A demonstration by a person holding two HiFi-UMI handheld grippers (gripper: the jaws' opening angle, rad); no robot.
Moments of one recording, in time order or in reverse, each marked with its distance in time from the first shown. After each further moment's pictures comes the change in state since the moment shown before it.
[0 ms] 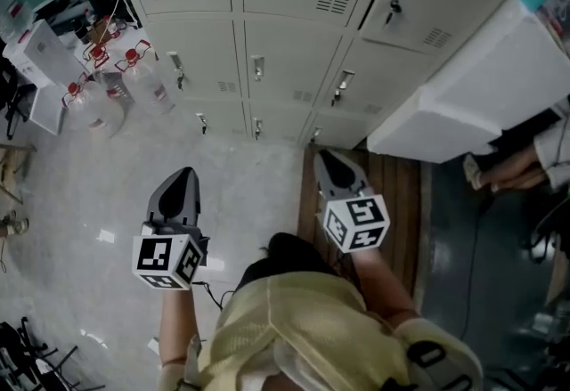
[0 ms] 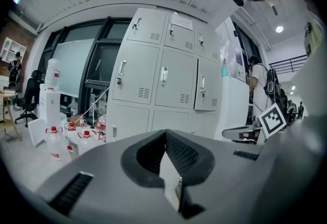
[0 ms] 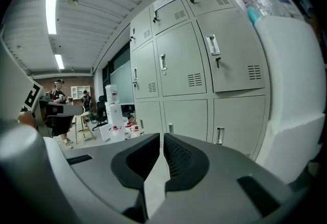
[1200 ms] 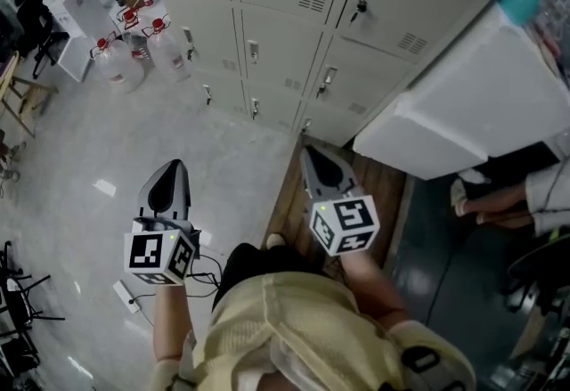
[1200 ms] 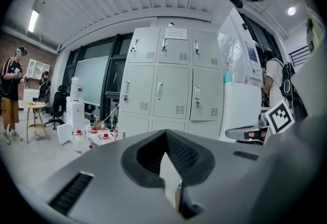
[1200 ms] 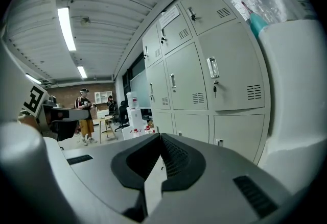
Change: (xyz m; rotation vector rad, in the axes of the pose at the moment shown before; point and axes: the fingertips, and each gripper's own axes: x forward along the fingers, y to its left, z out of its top) left arm -0.081 -0.157 0.059 -0.019 -0.034 0.250; right arm -0.126 -0.044 0.066 -0.037 -0.011 0.232
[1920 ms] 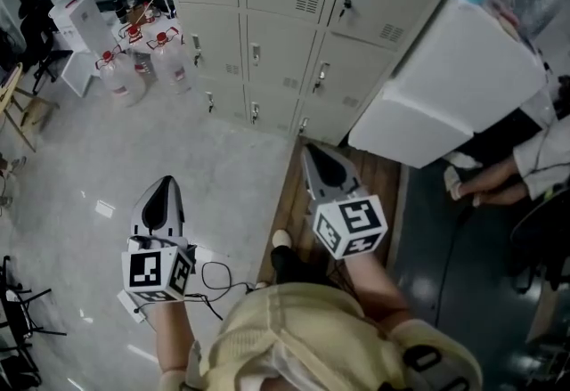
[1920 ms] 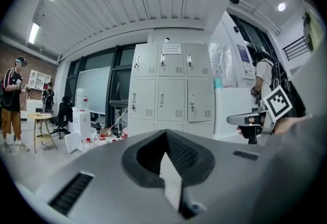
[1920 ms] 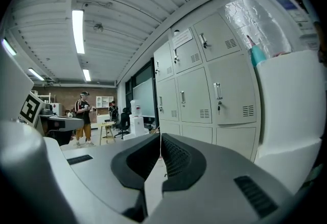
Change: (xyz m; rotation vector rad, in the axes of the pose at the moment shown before) left arm -0.153 0.015 0.001 0.066 -0.055 0.027; right arm -0.104 0.101 0.032 -0.053 -0.123 -0.007
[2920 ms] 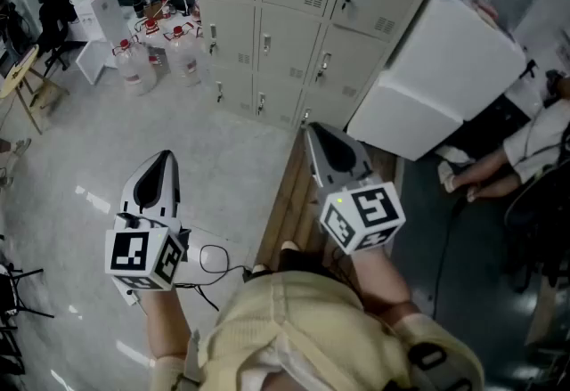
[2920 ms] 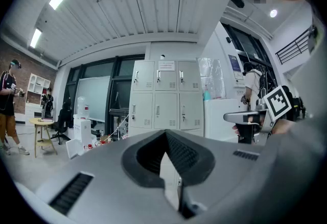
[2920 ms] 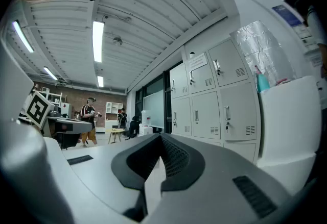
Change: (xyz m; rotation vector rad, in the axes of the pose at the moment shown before) left arm -0.149 -0.025 0.039 0.016 -0.071 -0.038; right arm -0.131 0.101 0.060 -0.077 -0.121 0.072
